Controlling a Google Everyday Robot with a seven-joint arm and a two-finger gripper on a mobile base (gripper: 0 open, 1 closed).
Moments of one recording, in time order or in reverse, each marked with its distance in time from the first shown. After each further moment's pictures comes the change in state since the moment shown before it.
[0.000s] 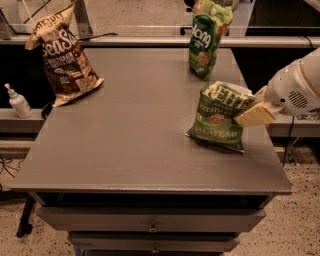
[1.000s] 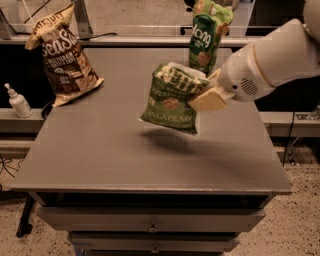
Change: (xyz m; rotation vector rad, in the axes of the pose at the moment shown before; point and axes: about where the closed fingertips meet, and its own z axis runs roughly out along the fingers) arm -0.099 0.042 0.025 -0.045 -0.167 -0.151
